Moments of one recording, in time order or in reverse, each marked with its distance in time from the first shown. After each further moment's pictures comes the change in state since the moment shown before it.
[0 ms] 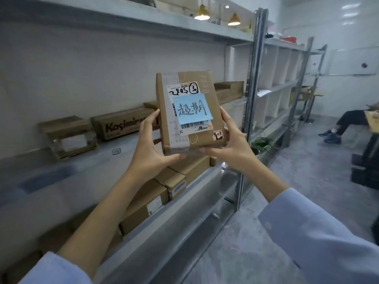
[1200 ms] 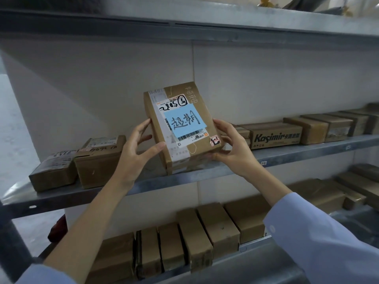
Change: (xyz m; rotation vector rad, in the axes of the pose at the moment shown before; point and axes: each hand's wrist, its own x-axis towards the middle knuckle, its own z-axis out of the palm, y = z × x) left_hand -0.136 -0.071 -0.363 0.099 0.422 -0.254; right_hand 0.062 -0.125 0.351 0.255 -0.420 -0.256
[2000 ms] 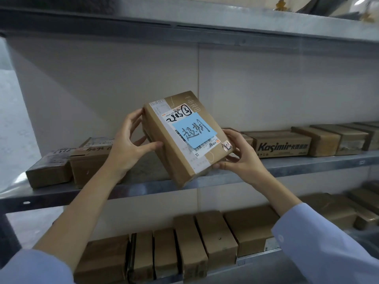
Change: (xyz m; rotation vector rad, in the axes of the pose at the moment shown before) left_hand 0.031 0.001 -0.007 0.043 0.062 0.039; right_hand 0.009 0.031 -0.028 0.105 -0.080 0.020
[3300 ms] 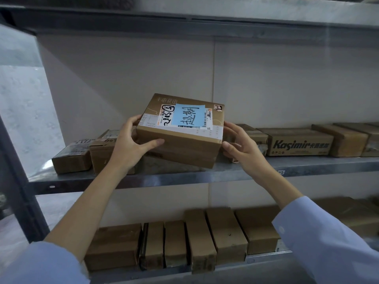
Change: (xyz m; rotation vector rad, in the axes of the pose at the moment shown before) left_hand -0.019 -0.009 -0.015 0.199 0.191 -0.113; right_hand 0.012 -0.003 0.017 0.093 -0.082 -0.012
